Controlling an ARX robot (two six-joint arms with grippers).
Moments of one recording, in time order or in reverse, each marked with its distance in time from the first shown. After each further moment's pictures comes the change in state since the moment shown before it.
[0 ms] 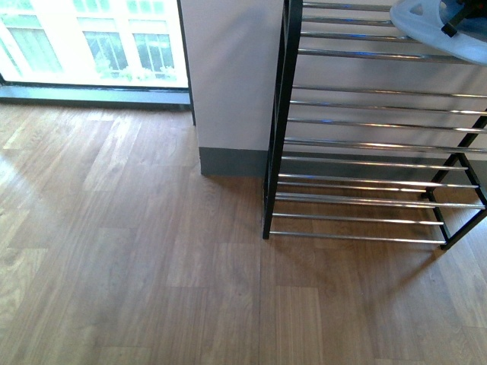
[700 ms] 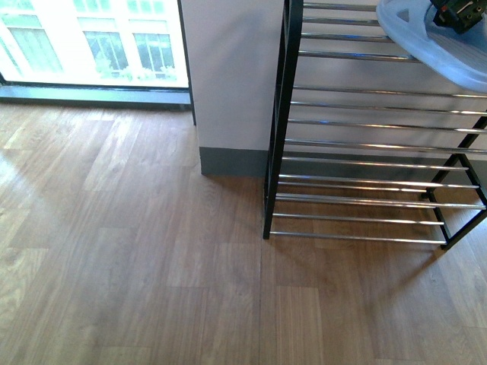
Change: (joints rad) left arm 0.000 0.000 0.000 0.000 0.000 0.000; right arm 0.008 -0.205 -0.278 0.148 -0.124 0.074
